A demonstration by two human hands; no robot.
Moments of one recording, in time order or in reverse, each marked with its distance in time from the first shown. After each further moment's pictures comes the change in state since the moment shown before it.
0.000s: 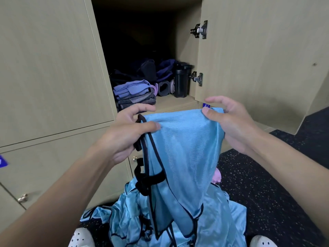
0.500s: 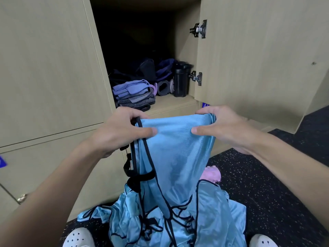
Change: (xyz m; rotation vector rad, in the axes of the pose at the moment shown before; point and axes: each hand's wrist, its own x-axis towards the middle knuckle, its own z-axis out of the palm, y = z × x) left_hand 0.005 0.006 -0.021 0.569 -0.080 0.173; right_hand -0.001 -0.001 0.001 -0.473 -0.164 0.008
